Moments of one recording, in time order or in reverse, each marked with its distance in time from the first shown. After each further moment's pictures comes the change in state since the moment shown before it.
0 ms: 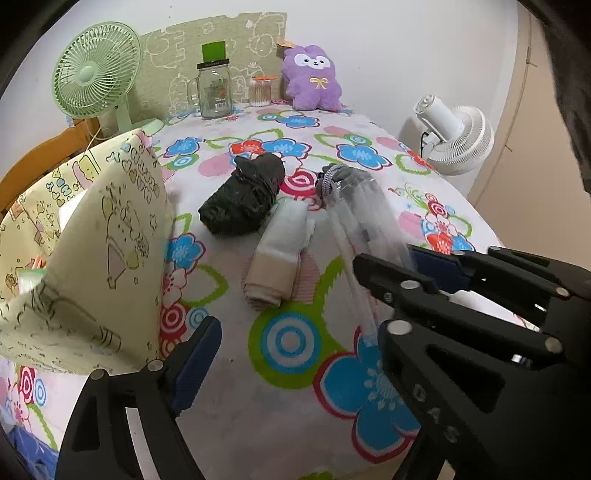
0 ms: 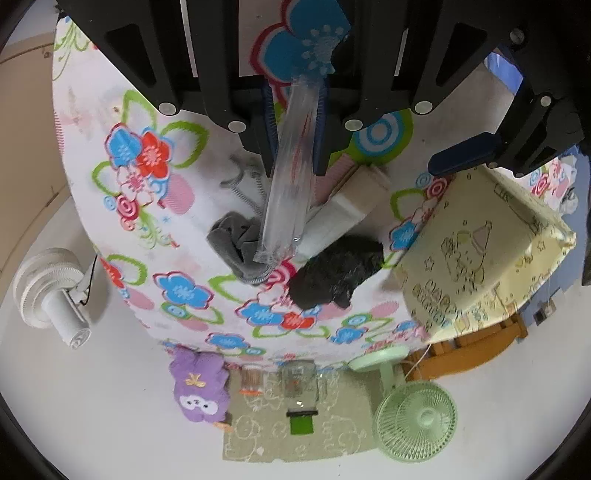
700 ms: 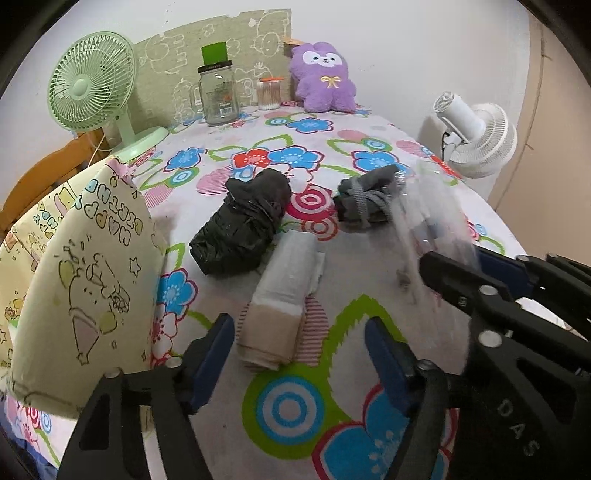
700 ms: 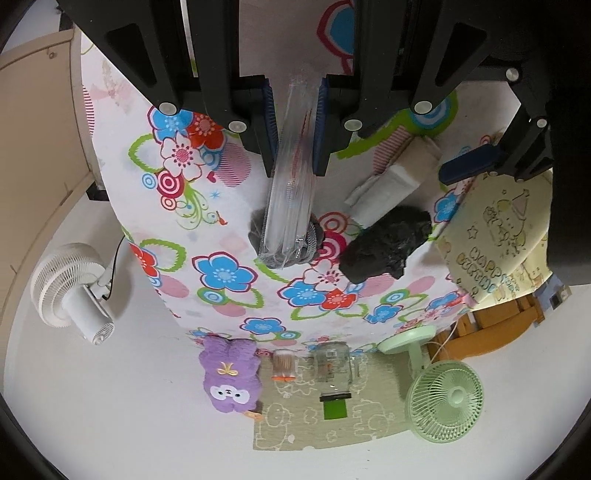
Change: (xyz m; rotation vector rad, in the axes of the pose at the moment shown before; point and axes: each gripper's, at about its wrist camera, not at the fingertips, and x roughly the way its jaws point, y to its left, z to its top) left arm 0.034 -0.006 0.029 0.009 0.003 0.093; right arm 0.004 -0.039 0.013 0.036 -0.040 -0.061
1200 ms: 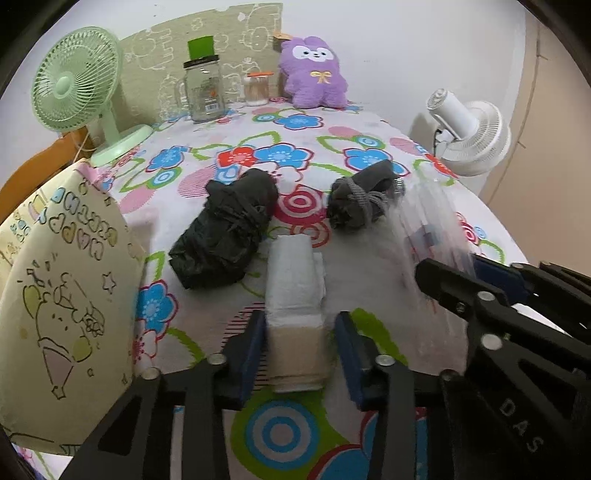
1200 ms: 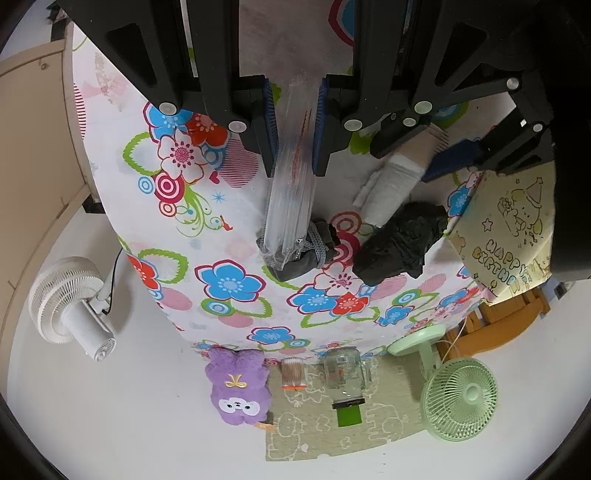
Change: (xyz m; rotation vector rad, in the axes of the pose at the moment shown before) left arm 0.011 -0.002 0.006 0.021 0.011 -0.065; right arm 0.013 -0.010 0.003 0.045 0.027 0.009
